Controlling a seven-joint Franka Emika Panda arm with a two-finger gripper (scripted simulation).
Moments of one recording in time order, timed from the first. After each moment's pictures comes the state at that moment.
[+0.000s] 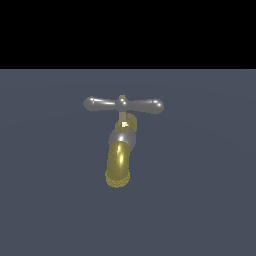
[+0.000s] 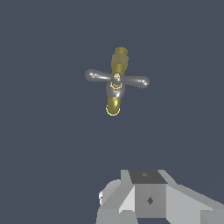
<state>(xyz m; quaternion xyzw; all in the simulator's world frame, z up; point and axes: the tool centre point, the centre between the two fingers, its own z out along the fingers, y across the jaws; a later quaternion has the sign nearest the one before) -0.235 0.007 0.508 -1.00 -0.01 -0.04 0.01</state>
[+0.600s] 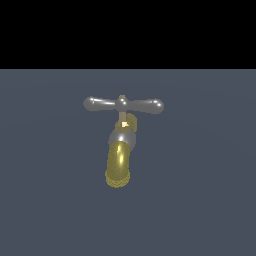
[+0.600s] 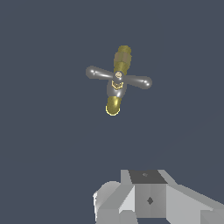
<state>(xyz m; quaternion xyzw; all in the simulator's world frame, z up) -0.233 0.001 0.495 -1.00 -0.03 -0.03 0.01</state>
